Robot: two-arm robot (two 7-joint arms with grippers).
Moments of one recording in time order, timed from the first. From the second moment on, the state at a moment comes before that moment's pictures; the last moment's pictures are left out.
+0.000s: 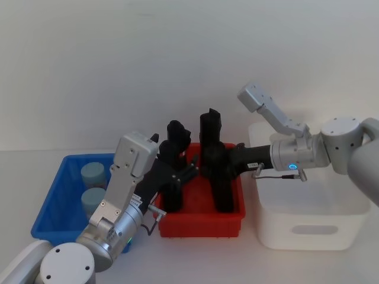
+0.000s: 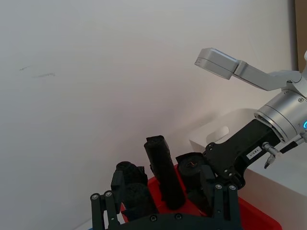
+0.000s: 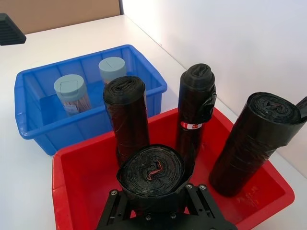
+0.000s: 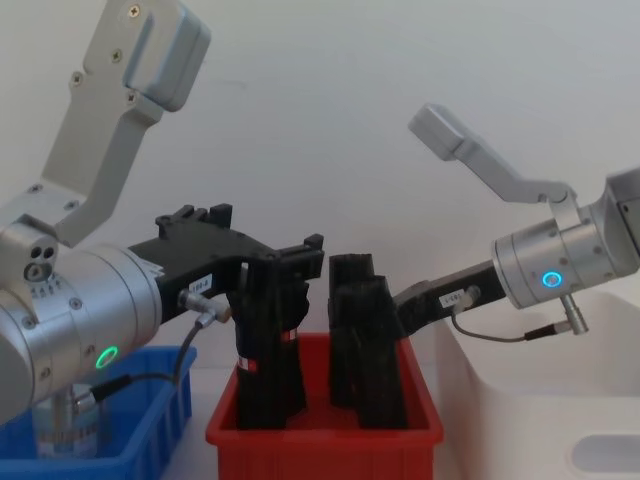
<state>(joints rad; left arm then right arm) -0.24 0.38 0.45 -1.63 -0.20 0.01 -0.01 1.18 -0.02 -0.49 -0.09 0.06 -0.08 1.00</state>
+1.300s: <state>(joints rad) -0.24 0.38 0.45 -1.63 -0.20 0.01 -0.01 0.78 0.28 -0.34 -1.13 0.19 0.16 0.80</state>
